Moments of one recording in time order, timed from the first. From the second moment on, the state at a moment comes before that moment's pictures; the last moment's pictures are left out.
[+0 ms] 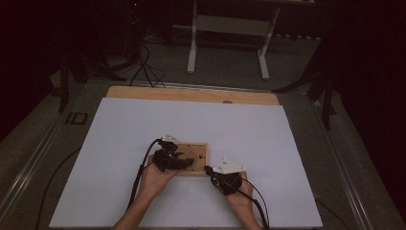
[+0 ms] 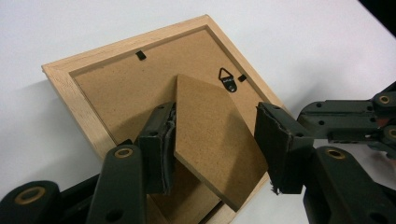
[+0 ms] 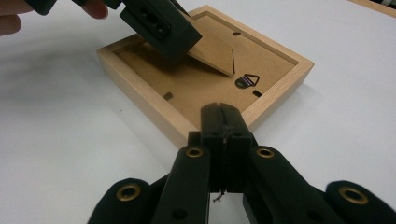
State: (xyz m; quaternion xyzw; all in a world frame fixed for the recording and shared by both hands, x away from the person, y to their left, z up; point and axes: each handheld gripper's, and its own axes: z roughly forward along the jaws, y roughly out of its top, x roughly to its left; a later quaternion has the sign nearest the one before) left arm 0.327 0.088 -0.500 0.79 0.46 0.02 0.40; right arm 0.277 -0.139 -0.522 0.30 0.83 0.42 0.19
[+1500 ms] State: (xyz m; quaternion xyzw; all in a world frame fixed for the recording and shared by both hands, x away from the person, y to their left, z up) left arm 0.286 0.088 -0.501 0.82 0.37 0.16 0.41; right arm 0.307 -0.157 -0.498 0.34 0.82 0.43 0.15
